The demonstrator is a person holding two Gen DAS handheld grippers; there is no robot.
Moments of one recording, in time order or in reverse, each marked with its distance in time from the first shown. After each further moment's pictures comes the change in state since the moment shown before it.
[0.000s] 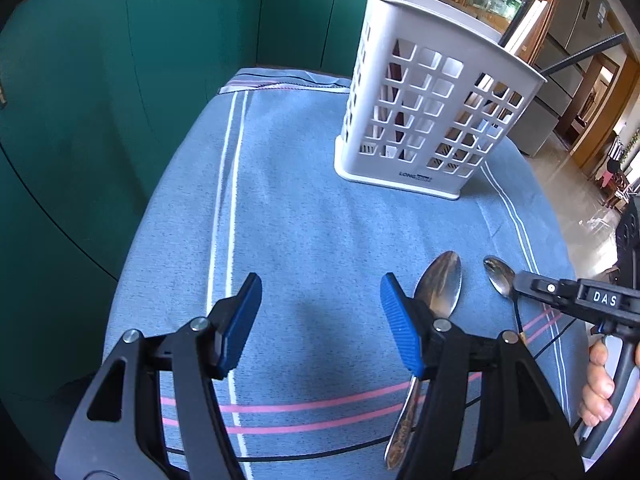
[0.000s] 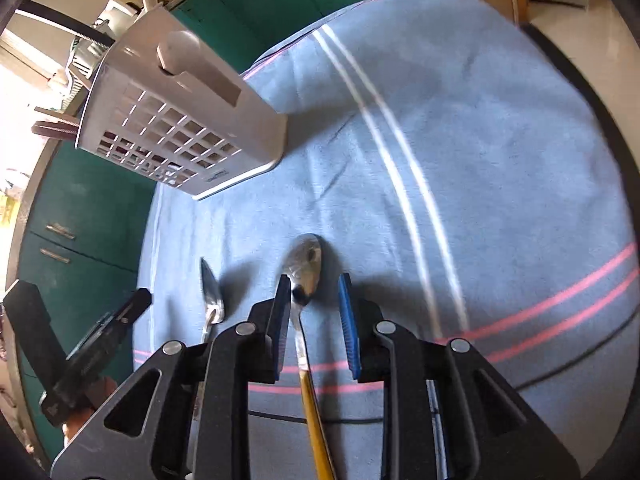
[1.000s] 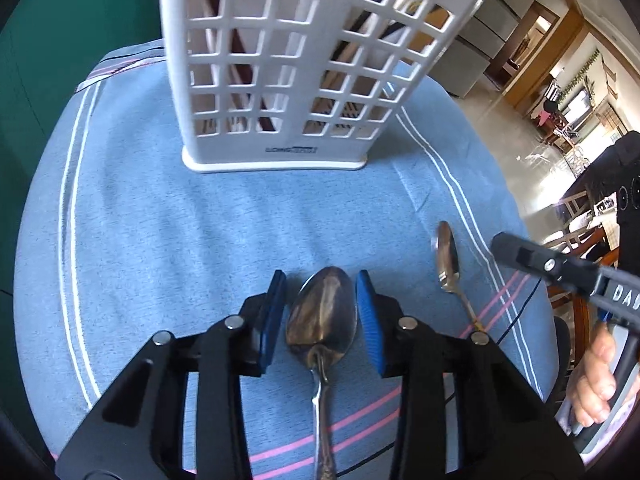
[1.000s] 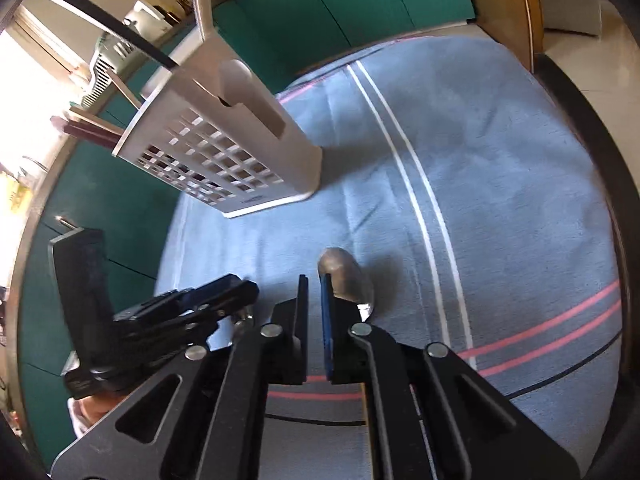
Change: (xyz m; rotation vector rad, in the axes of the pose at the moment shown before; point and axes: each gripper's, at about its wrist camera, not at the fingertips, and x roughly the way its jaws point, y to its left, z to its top) left arm 0.055 -0.063 0.021 0.164 0.171 -0.265; right arm -0.031 0.017 0.007 -0.070 -0.094 0.010
